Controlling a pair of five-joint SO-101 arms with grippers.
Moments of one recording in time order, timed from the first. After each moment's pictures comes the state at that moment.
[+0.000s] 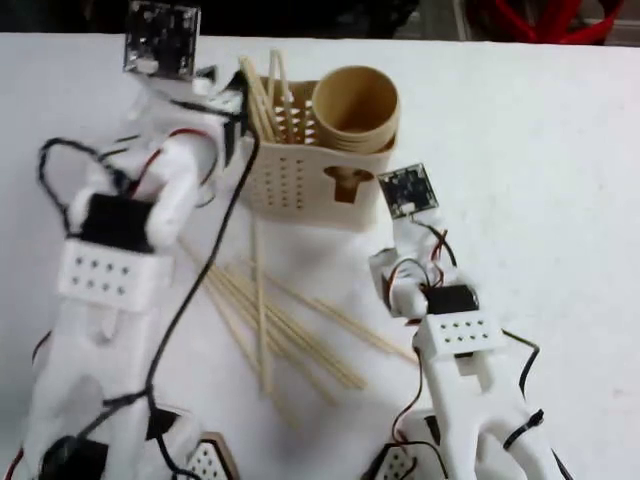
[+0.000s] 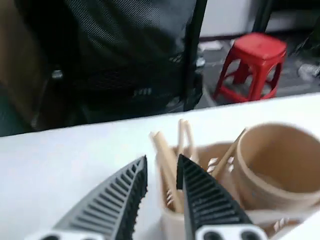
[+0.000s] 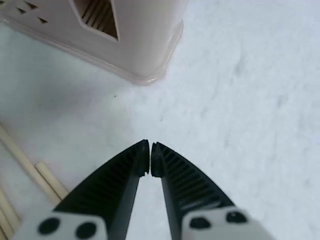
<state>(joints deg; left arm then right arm) 5.6 -29.2 11.3 51.2 -2.0 -10.6 -39.0 63.6 37.1 11.5</state>
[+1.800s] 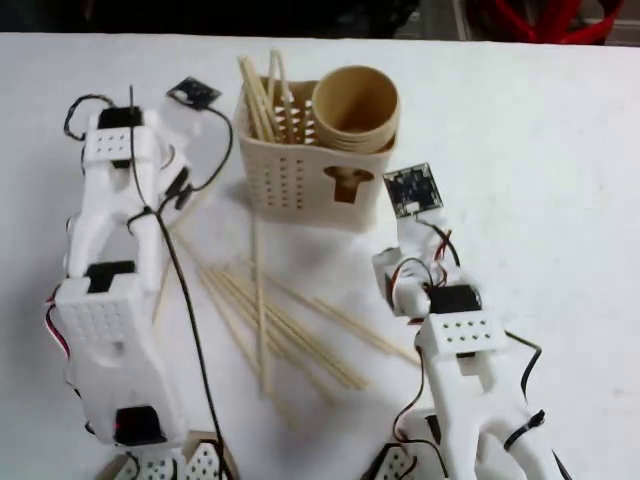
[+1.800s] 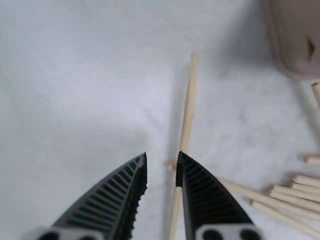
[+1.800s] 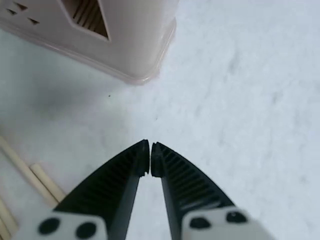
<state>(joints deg) -11.3 35.0 -23.5 82.3 -35.0 -9.6 -39.0 63.6 37.1 11.5</state>
